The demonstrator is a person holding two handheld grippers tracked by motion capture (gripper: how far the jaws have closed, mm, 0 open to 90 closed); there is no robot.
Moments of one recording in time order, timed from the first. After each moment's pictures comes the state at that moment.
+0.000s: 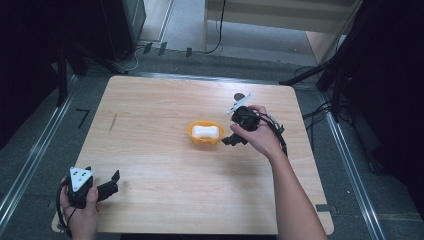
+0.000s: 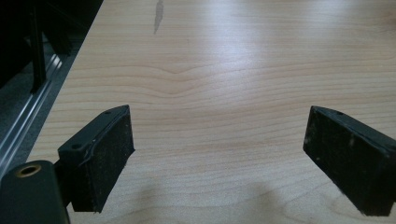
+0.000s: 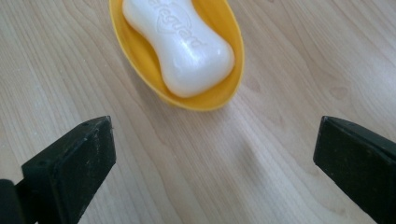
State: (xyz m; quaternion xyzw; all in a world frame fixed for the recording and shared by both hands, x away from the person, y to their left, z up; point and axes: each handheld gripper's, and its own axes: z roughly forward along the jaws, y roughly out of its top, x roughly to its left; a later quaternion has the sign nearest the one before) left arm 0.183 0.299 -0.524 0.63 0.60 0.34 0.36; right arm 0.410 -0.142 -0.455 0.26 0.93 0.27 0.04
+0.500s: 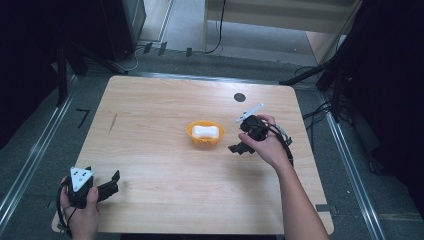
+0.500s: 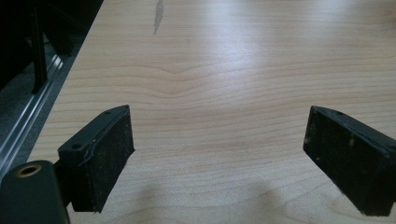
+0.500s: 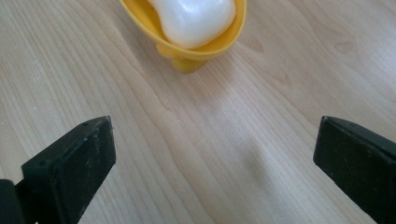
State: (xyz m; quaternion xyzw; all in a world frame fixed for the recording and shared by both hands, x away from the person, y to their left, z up) left arm 0.183 0.298 -0.524 0.64 0.60 0.34 0.35; right arm 0.388 -0.166 -0.470 0.29 0.91 0.28 0.04
